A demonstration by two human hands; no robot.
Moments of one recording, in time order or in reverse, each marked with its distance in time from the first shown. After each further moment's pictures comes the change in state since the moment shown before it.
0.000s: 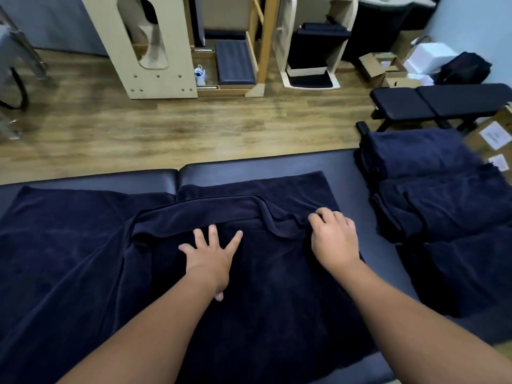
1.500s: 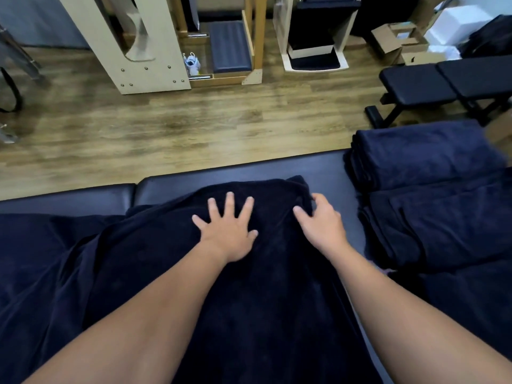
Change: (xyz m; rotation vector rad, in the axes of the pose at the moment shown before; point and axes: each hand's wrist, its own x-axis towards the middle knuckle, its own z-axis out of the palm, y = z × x) left_hand 0.100 0.090 -0.099 -0.320 0.147 0.070; right_hand 0.094 0.075 0.029 0.849 -0.376 0.518
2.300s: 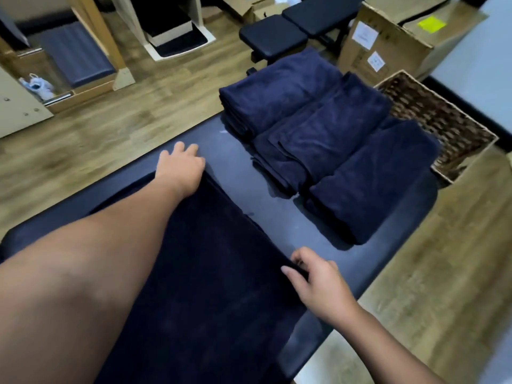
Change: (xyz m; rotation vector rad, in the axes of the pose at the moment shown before) left_hand 0.075 0.127 -0.040 0.662 0.339 0.445; right_hand -0.219 0.144 -0.027 0.051 0.204 0.042
